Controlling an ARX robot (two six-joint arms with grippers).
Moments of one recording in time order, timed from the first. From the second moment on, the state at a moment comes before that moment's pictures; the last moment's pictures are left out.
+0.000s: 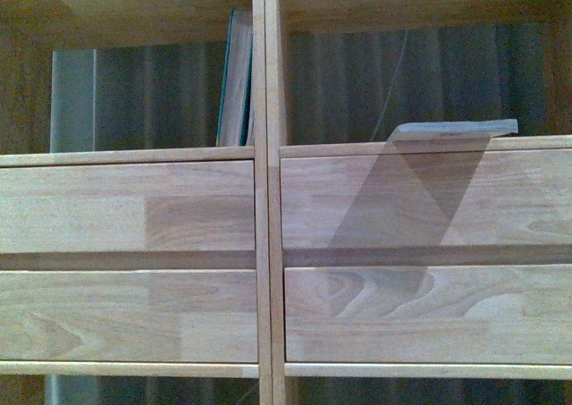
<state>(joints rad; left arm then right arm) 0.00 0.00 0.01 0.00 0.00 0.00 0.00 0.00 0.02 0.00 0.00 0.00</state>
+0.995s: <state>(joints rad) 0.00 0.00 0.01 0.00 0.00 0.00 -0.17 0.41 0.27 0.23 -0.53 0.33</state>
